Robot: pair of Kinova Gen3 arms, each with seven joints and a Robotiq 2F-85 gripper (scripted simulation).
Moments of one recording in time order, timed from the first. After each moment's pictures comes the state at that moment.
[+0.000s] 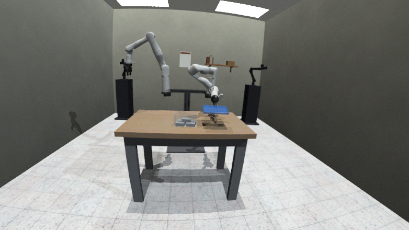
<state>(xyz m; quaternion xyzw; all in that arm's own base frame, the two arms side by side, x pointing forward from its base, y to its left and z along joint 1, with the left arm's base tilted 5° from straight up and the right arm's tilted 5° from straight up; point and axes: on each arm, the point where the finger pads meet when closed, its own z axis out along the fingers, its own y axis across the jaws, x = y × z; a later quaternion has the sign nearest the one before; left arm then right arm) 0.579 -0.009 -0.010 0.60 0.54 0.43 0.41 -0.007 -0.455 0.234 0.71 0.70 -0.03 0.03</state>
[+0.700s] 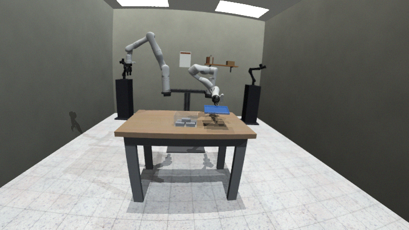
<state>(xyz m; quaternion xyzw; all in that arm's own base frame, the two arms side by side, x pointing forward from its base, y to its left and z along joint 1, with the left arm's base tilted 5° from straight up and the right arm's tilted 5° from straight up) 0.579 0.000 -0.009 0.60 0.54 0.43 0.41 -0.007 -0.455 0.234 0.71 0.70 -0.03 0.03</state>
